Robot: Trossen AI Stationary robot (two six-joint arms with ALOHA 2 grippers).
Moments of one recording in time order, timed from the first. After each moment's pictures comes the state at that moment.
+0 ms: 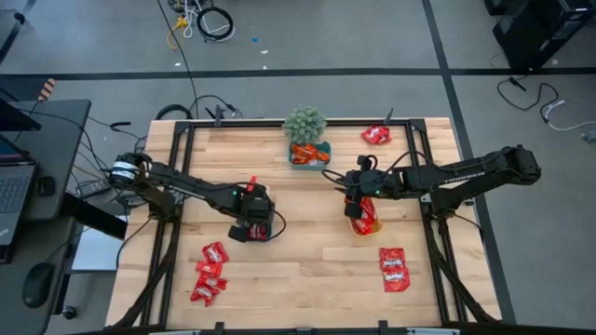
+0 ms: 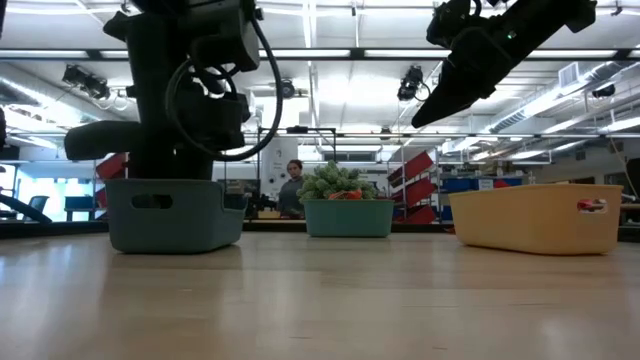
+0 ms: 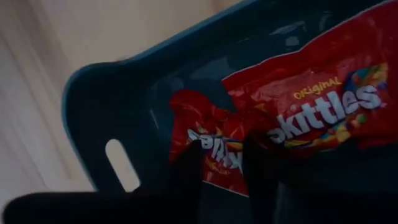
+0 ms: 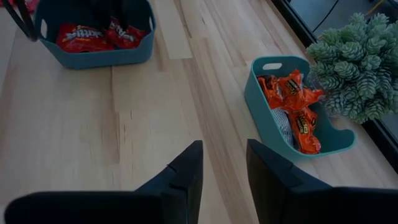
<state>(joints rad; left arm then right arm) -0.14 1.61 0.95 -0.73 -0.21 0.24 0.04 1.19 0.74 -0.25 0.35 0.10</state>
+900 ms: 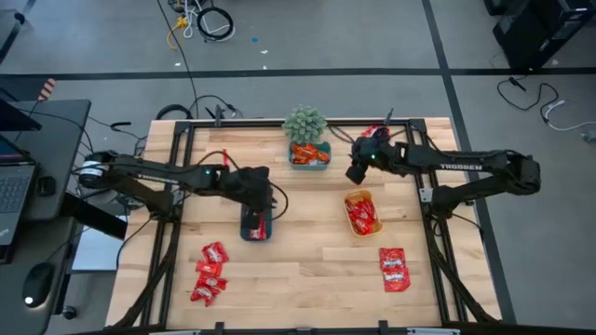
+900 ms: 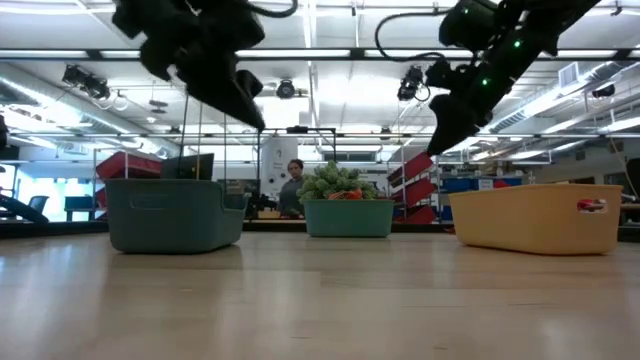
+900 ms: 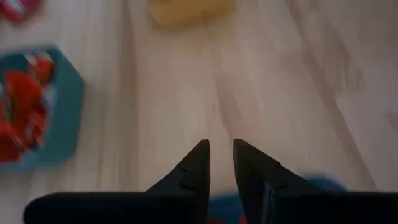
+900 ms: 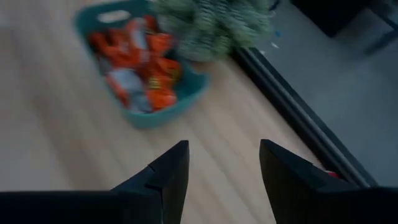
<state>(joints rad) 0.01 1.31 0.85 -0.28 0.03 0.17 -0.33 1.19 0.74 -0.35 0.41 0.07</state>
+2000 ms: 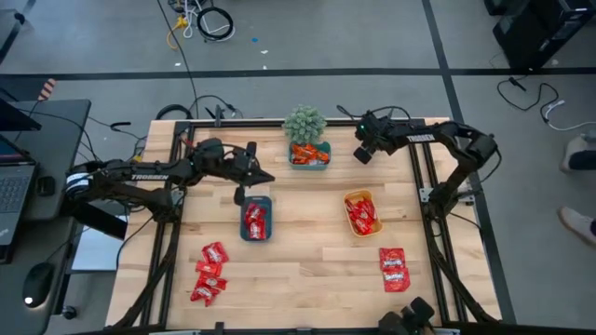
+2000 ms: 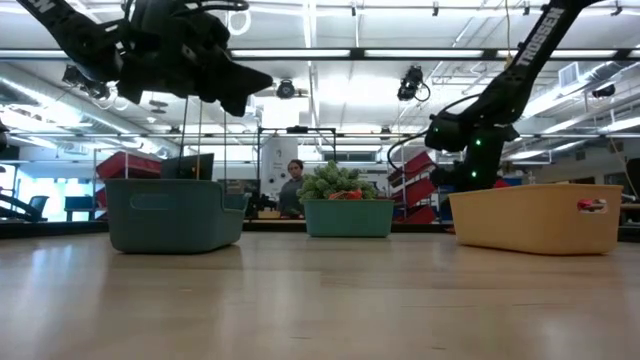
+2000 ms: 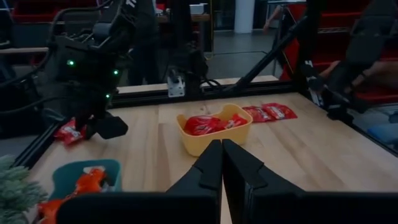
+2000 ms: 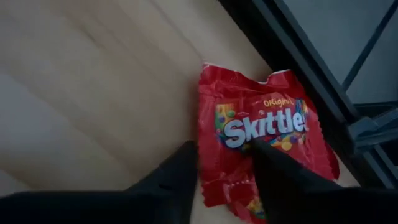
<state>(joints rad) 0.38 1.16 0.47 0.59 0.53 0.10 -0.83 1.68 0.76 -0.20 0.39 -0.15</state>
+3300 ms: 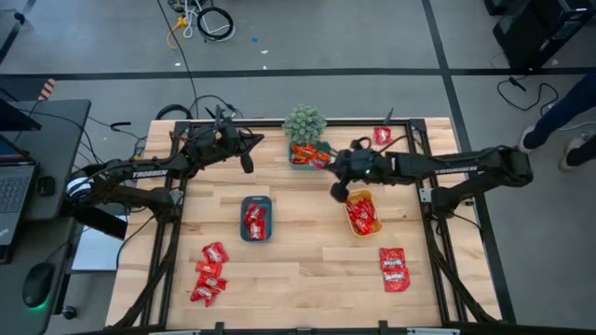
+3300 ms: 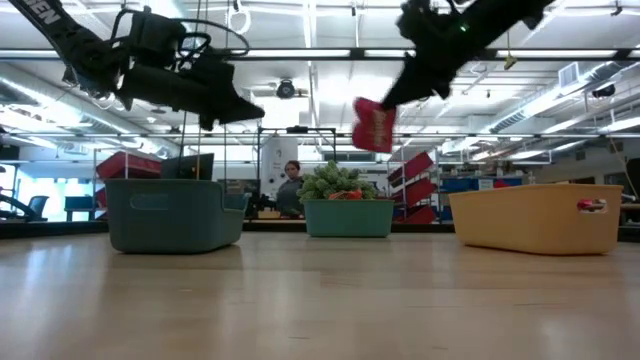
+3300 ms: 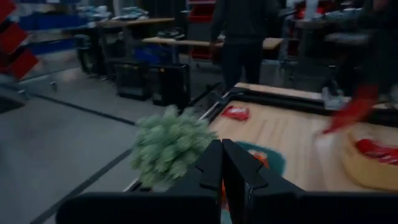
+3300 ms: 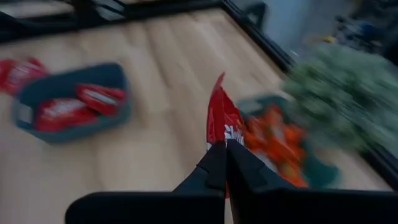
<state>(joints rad) 0.58 1.16 0.43 0.67 0.10 0.02 -0.09 1.29 0.89 -0.19 0.29 0.16</state>
